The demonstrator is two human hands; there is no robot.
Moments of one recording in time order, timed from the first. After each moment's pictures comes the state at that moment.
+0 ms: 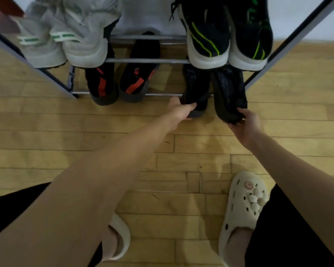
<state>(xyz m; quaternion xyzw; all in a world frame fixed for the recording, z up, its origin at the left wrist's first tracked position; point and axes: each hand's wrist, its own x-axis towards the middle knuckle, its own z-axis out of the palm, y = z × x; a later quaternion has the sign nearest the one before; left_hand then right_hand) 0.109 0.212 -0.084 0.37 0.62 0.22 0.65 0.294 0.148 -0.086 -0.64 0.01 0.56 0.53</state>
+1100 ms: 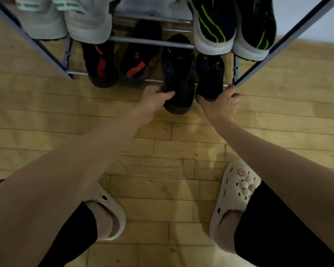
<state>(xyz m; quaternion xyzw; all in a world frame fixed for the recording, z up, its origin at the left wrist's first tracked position) 0.039 0.195 -0.071 0.39 0.61 0.26 0.64 0.211 0.159 -0.065 -0.88 -0.40 0.20 0.19</state>
